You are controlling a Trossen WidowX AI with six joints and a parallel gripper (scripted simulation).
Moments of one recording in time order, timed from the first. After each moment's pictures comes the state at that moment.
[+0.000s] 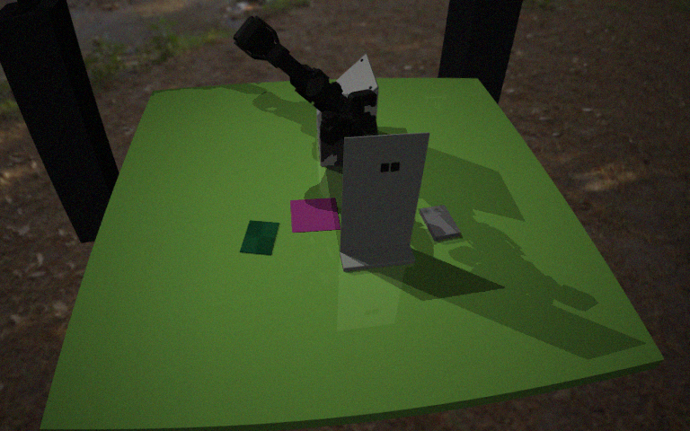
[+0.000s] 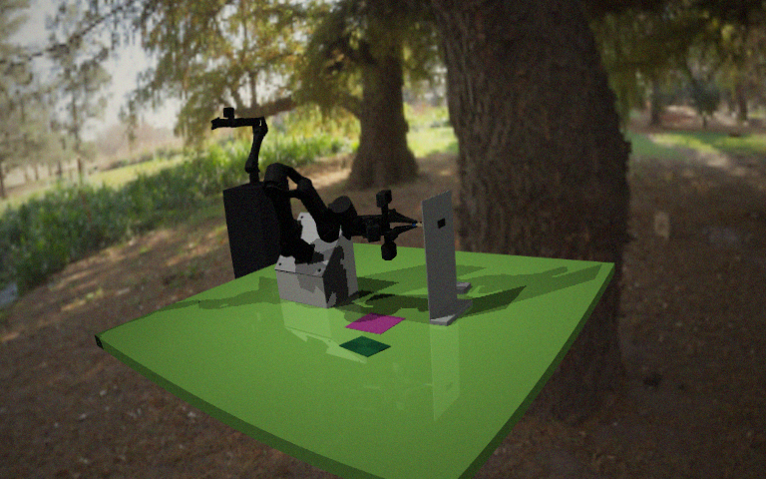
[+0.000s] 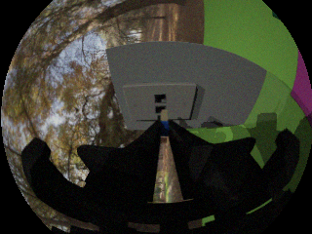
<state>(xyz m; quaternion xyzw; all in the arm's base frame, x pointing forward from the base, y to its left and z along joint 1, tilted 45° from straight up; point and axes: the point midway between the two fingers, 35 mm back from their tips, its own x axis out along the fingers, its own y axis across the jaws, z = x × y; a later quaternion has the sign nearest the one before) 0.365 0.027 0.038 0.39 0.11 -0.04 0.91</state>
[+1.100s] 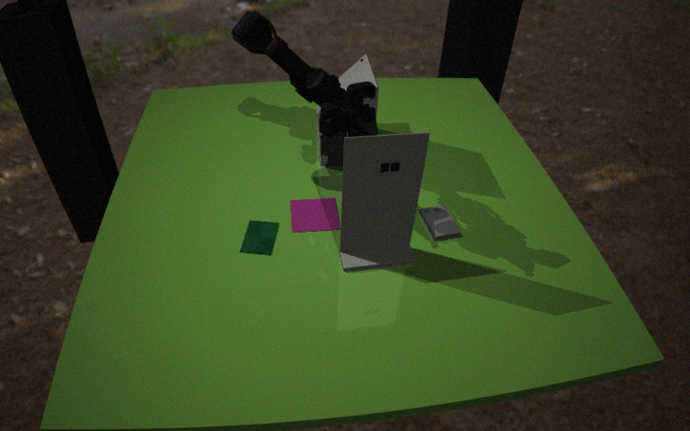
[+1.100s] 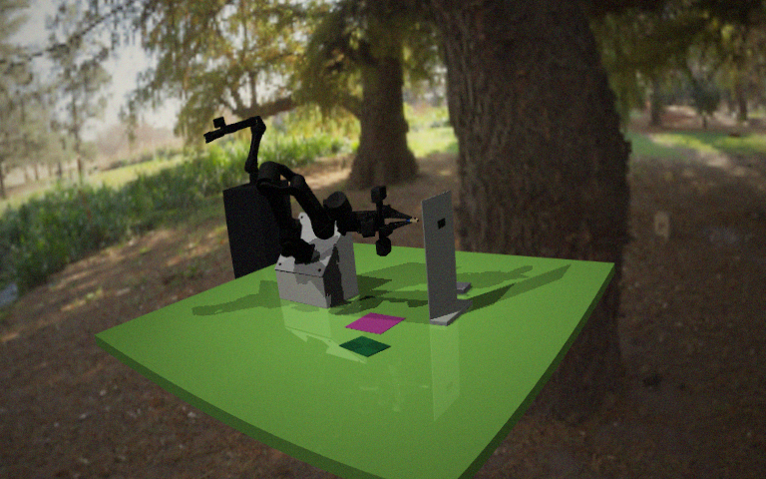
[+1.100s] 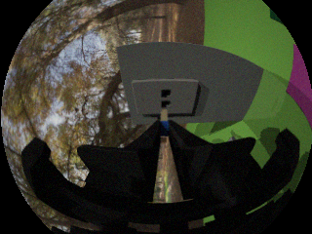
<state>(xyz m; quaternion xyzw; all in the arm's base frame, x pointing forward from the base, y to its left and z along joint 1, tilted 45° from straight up) 0.351 0.038 0.045 0.39 0.11 -0.04 0.91</state>
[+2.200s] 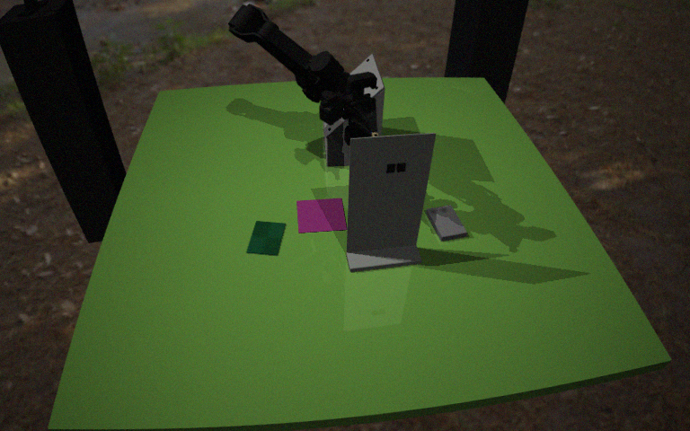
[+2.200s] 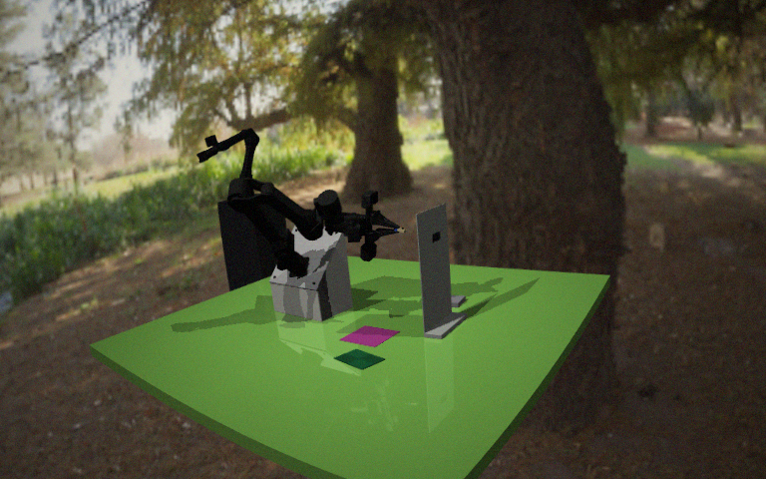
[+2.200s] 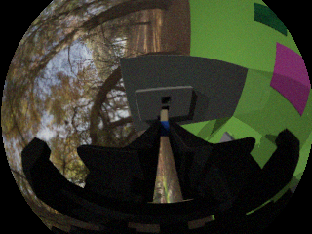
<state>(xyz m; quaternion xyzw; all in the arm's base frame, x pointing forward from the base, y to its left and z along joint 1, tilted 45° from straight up) 0.341 0.043 0.069 0.40 0.11 -0.11 0.90</state>
